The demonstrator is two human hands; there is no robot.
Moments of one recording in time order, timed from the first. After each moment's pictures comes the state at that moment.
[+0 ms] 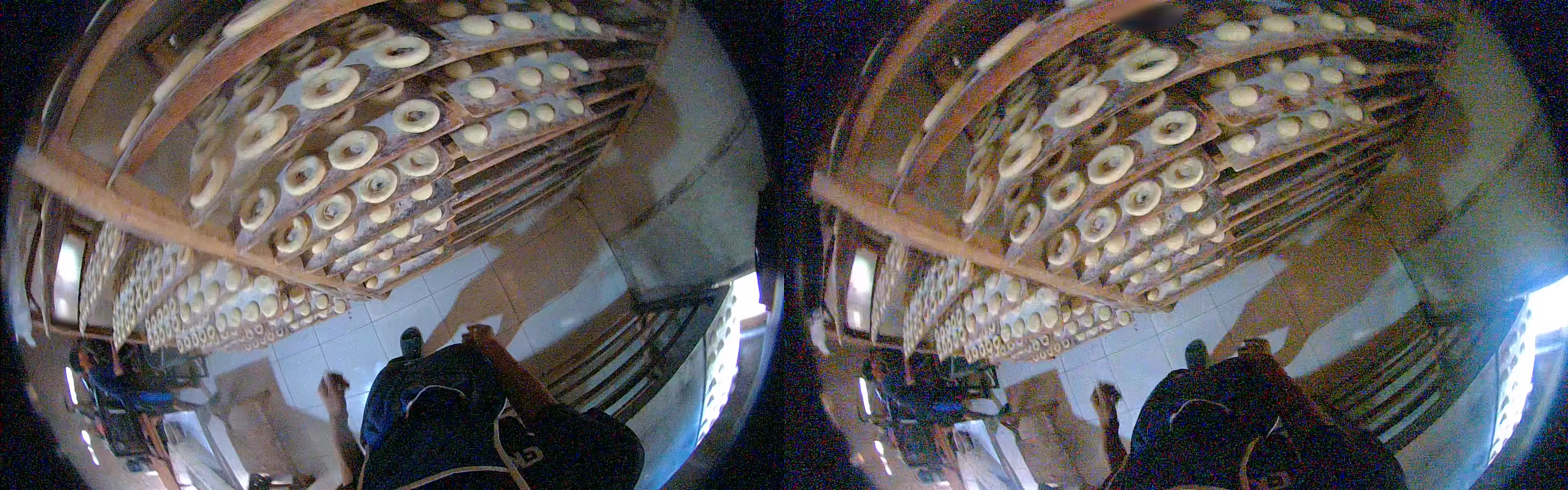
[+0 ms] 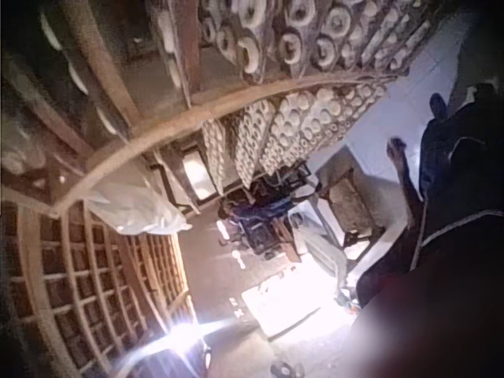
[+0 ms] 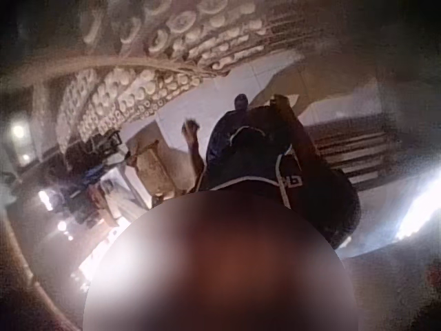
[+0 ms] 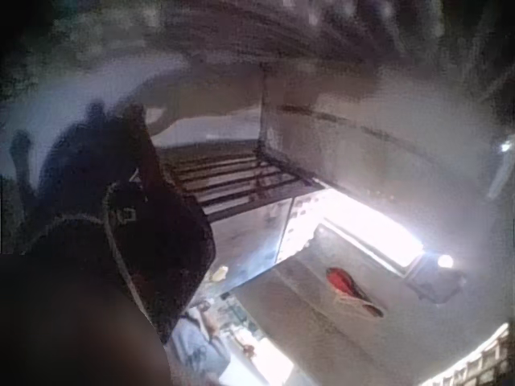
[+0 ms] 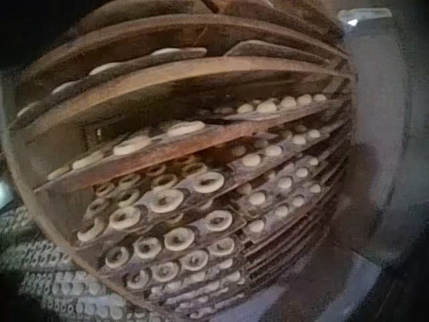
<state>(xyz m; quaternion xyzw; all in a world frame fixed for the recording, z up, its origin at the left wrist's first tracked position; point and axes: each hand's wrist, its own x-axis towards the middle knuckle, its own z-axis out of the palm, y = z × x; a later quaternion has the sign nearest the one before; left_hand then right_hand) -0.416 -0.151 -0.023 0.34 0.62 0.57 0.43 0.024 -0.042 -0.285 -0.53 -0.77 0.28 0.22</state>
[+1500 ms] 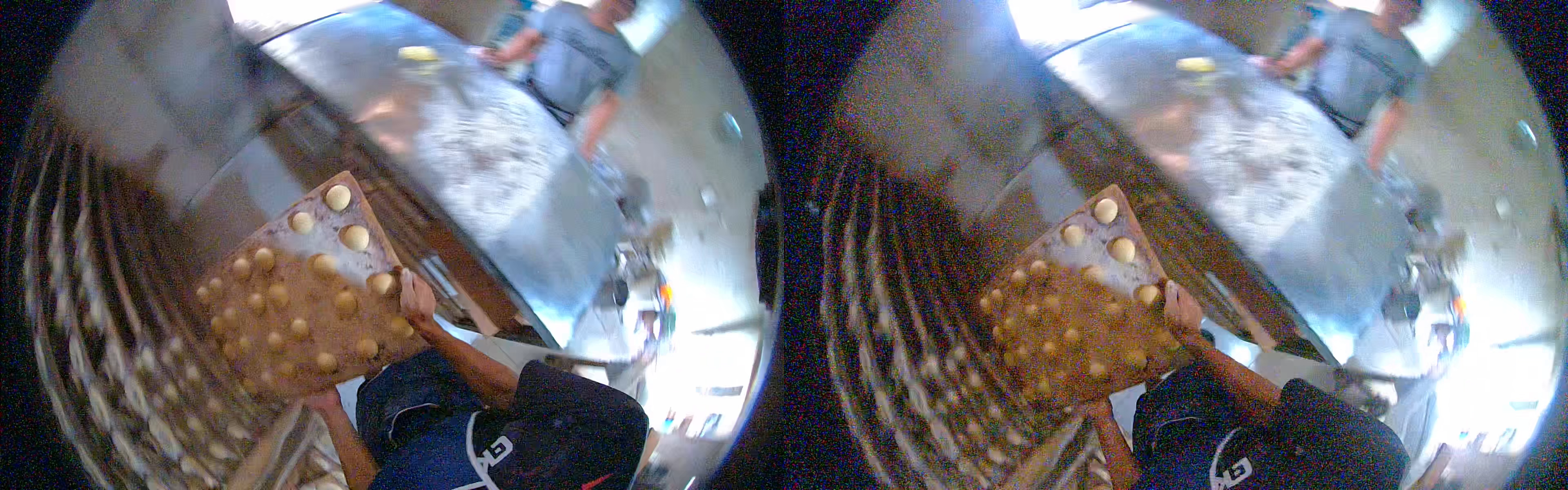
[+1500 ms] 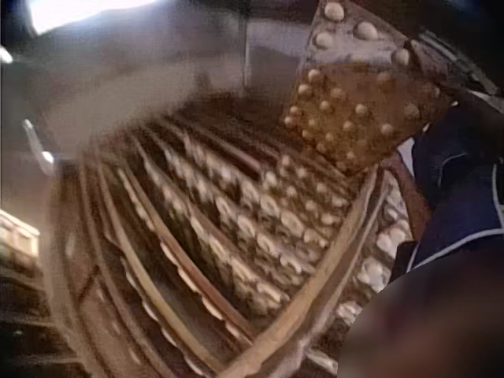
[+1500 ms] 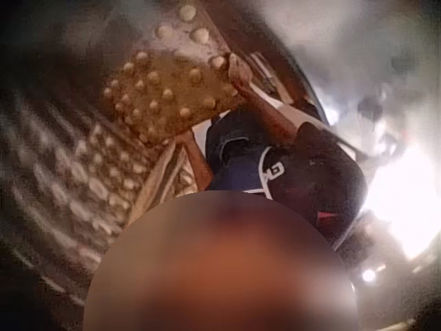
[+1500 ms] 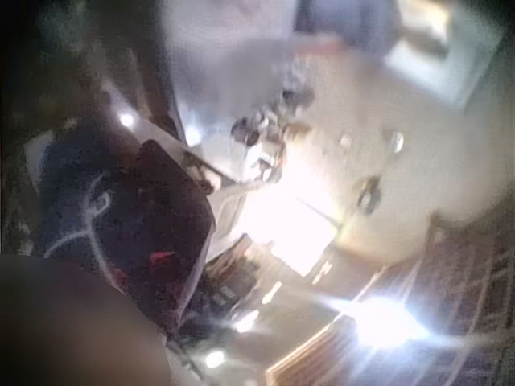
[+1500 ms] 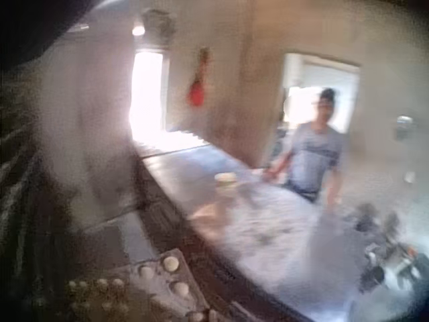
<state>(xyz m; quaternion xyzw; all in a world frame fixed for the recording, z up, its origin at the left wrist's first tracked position) -0.315 0.246 -0.217 0.16 0.29 0.02 0.94 -0.242 -0.098 -0.028 -0.83 0.39 -0.09 0.39</state>
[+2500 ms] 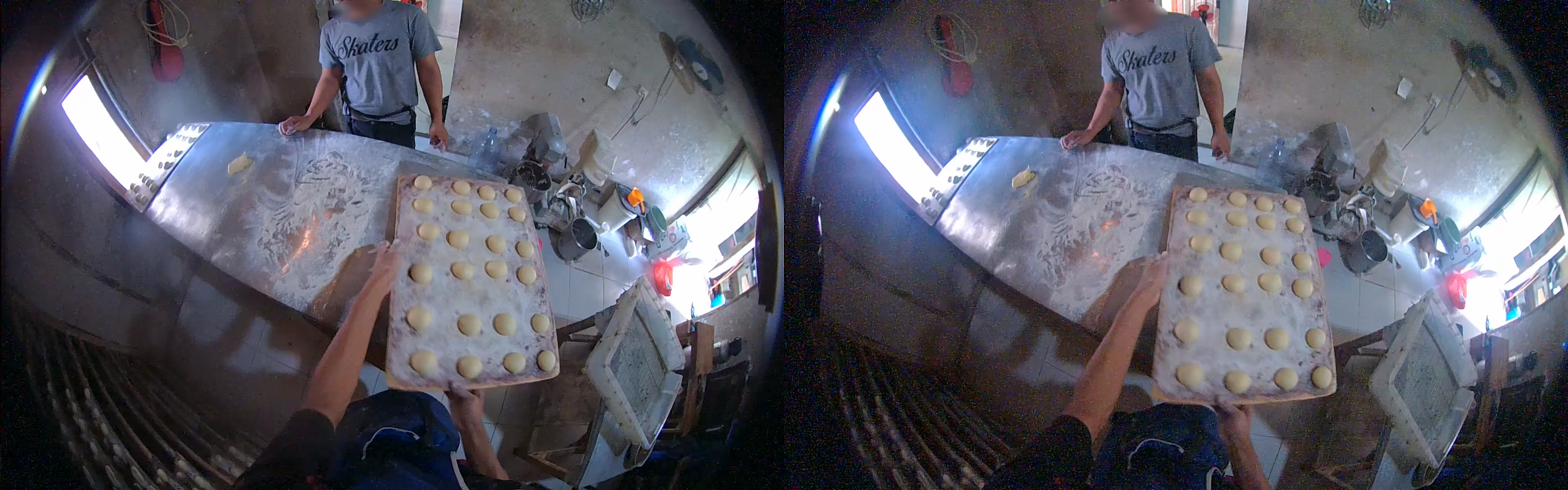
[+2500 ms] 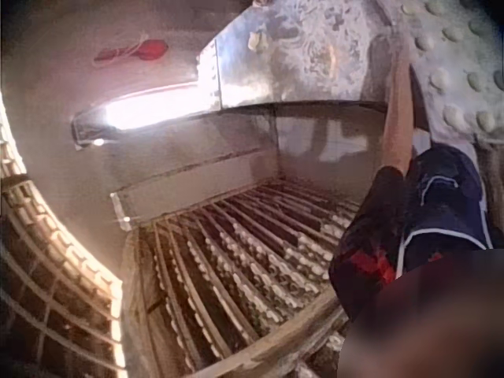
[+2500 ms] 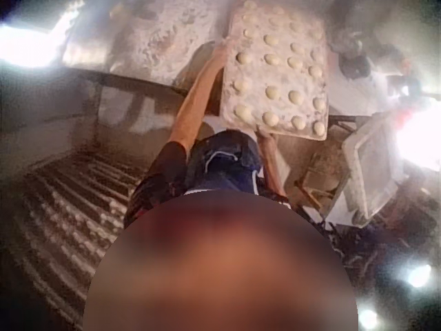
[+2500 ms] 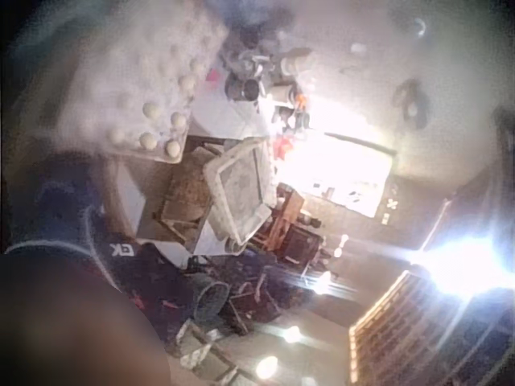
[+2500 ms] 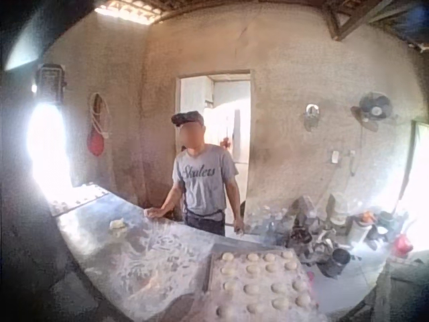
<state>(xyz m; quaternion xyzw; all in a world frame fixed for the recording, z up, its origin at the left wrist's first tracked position) -0.275 -0.340 0.054 0.67 -0.17 -0.43 0.59 -0.578 -0.146 0.027 -0.15 0.37 -0.48 0.78</state>
